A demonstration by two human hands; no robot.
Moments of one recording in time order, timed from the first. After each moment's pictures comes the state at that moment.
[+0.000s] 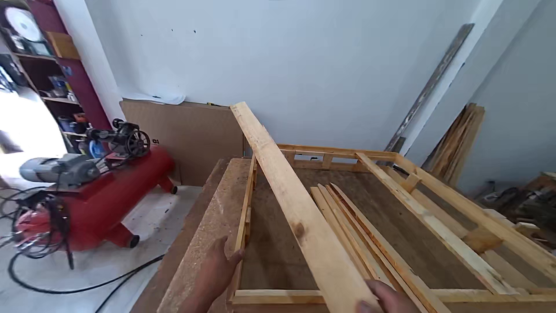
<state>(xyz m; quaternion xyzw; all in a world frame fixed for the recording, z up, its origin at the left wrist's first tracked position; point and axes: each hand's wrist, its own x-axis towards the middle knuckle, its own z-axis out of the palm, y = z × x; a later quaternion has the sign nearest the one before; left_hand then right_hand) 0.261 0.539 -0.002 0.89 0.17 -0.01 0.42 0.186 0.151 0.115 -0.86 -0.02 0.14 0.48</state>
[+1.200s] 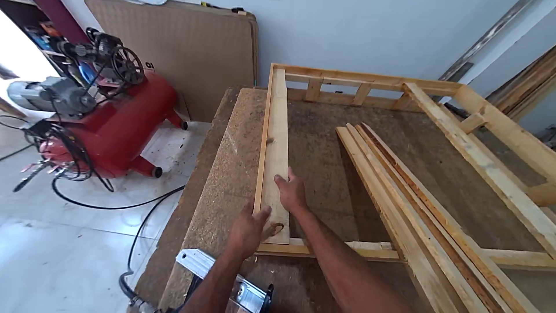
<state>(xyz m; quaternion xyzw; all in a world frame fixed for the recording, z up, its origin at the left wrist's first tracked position) 0.262 0.527 -0.061 0.81 0.21 -0.11 0.54 0.389 0.399 -0.079 -0.82 0.04 0.10 0.57</state>
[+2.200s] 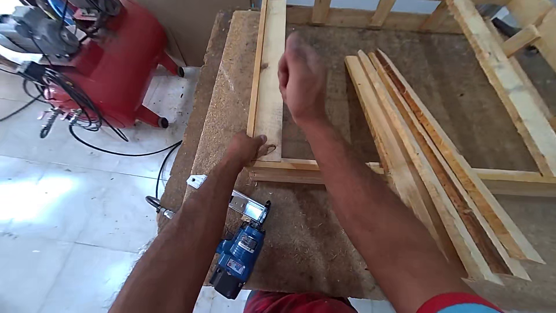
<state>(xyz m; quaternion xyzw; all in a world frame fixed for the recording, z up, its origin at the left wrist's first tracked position) 0.268 0.514 -0.060 0.82 0.27 -0.14 0.48 0.341 0.372 0.052 -0.71 -0.18 -0.09 0.68</state>
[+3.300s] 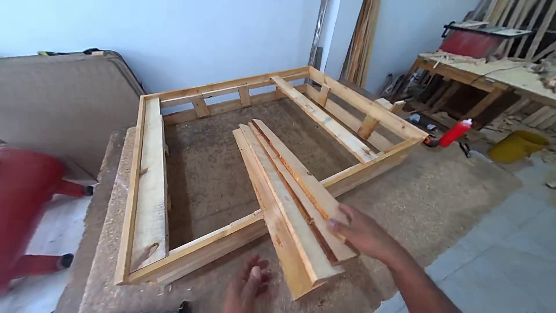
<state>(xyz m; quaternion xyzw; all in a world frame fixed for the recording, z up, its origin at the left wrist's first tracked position) 0.123 0.255 -0.064 0.68 0.03 -0.21 0.70 0.151 -0.085 0.028 -0.91 0.19 0.13 0.34</state>
